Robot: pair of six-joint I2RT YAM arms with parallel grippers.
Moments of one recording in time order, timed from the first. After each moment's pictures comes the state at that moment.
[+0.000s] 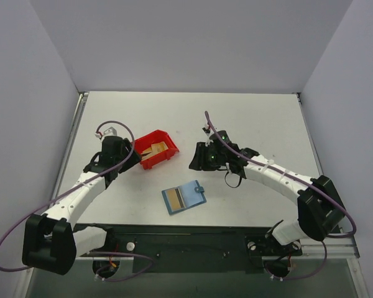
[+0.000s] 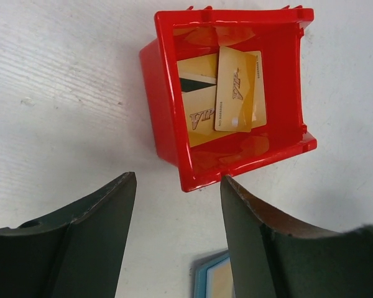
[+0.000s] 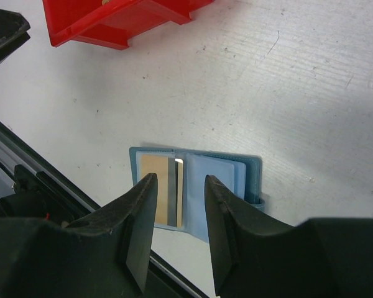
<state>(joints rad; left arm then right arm) -0.26 1.14 0.70 -0.29 -0.12 -0.75 0.68 1.46 0.93 -0.21 -0.17 0.60</state>
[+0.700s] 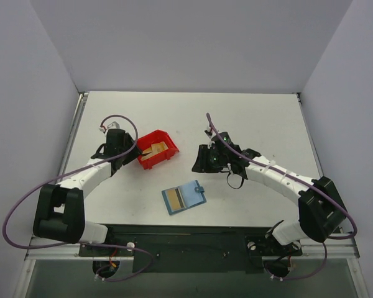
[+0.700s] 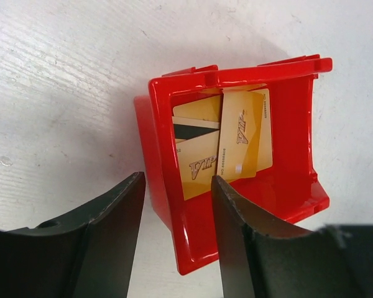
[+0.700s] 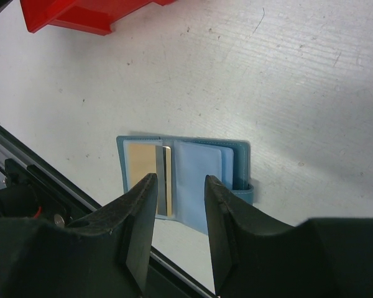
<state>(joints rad) -0.21 1.39 0.76 -0.11 -0.08 -0.74 0.67 1.44 0.91 -0.25 -0.18 0.60</state>
